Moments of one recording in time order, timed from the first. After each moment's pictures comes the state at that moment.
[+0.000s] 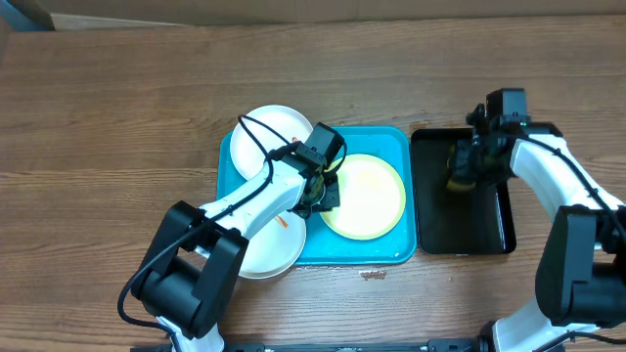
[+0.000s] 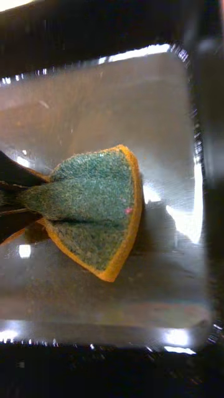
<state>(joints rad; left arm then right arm) -0.57 1.87 1.16 -0.66 0.08 -0.64 -0.04 1.79 1.13 -0.69 -0.11 0.07</state>
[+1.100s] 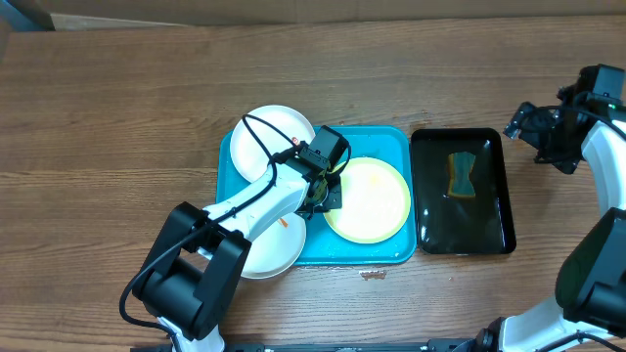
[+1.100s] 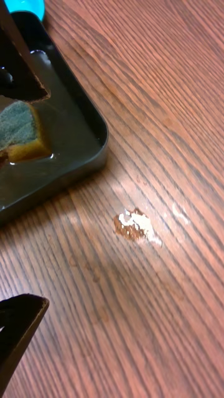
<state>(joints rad) -0.59 1.87 1.15 -0.62 0.04 -0.62 -0.33 1.79 1.36 -0.79 -0.14 0.27</state>
